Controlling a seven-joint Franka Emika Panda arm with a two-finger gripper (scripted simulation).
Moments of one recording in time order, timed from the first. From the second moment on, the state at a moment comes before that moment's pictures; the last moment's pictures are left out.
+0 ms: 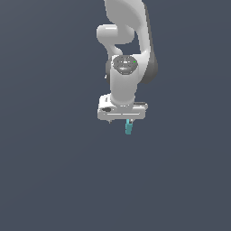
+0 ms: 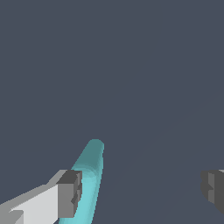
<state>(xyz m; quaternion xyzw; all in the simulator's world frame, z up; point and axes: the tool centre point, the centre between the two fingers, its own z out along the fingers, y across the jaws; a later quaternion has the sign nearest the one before) -0.017 0.024 0.161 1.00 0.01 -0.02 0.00</state>
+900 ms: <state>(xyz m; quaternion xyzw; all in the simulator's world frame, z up) -0.014 0.028 0.161 1.00 0.02 -0.02 0.00</state>
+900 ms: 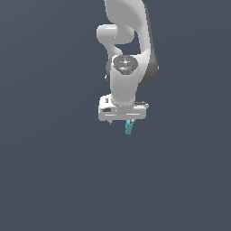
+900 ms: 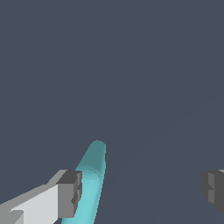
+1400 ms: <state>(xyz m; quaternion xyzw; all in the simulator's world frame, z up) -0.040 0.049 0.156 1.00 -0.02 -0.01 0.00</state>
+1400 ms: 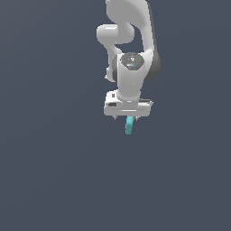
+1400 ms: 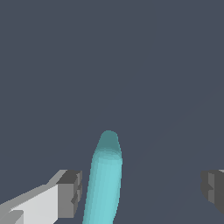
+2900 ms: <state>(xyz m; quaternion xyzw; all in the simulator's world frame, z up) -0.090 0.081 0.113 1.00 -0.10 0.00 0.00</state>
